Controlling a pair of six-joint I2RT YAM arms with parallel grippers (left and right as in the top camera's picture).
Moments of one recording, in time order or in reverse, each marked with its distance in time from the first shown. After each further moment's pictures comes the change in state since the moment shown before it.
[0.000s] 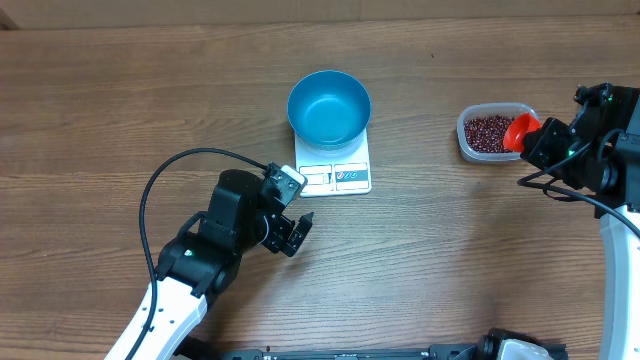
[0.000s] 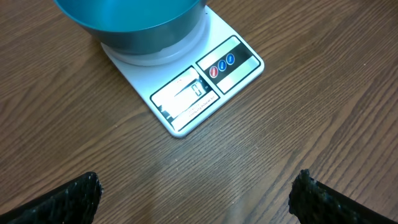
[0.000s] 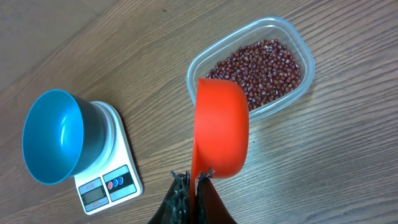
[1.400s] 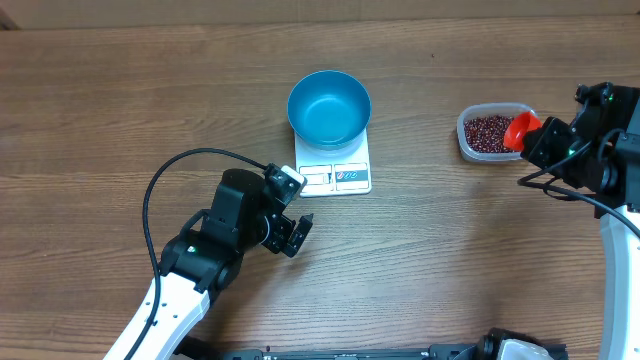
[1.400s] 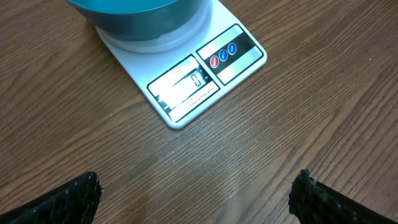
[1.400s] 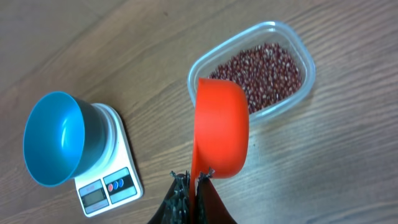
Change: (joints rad) left arm 0.000 0.025 0.000 -0.012 -0.003 -0.027; right arm 0.000 0.000 0.000 0.016 0.000 -0.003
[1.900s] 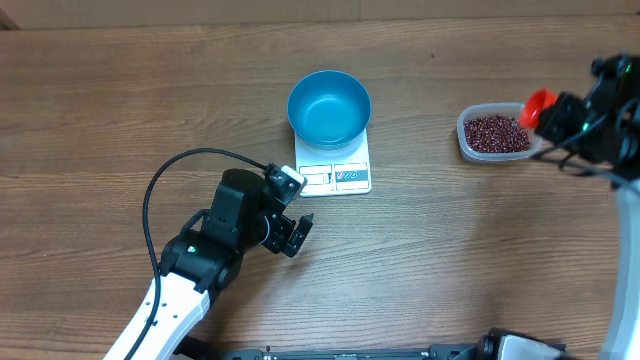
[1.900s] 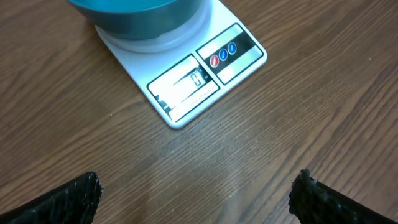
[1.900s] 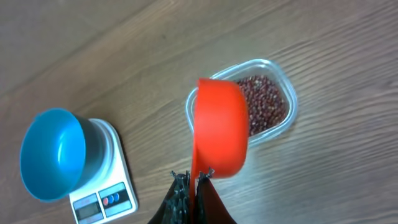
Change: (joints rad) left arm 0.000 0.000 0.000 -0.002 0.000 0.000; right arm 0.000 0.133 0.258 -0.129 0.053 -0.053
